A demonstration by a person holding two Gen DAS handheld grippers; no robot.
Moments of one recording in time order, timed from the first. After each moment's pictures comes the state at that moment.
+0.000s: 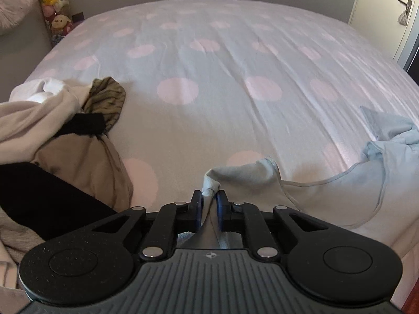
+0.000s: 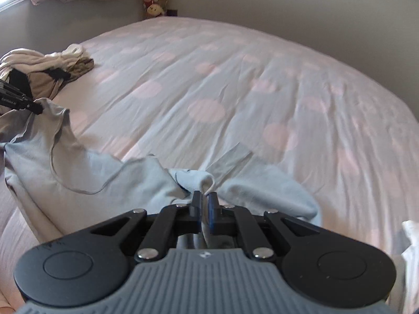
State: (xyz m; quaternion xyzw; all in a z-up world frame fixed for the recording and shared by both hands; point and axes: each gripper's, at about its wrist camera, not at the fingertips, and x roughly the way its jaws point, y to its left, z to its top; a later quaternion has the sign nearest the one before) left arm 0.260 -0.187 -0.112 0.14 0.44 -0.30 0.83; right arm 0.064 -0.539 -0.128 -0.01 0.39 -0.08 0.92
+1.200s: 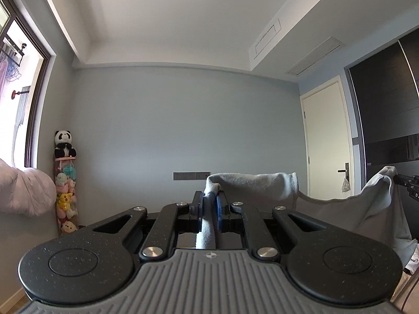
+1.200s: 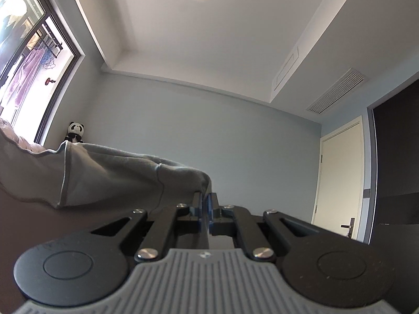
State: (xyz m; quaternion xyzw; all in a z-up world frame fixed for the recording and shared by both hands) left arm 0.021 -0.114 0.243 0.00 -0.04 -0.37 0.93; right arm -0.207 -0.417 0.191 -0.14 -0.09 -0.31 0.94
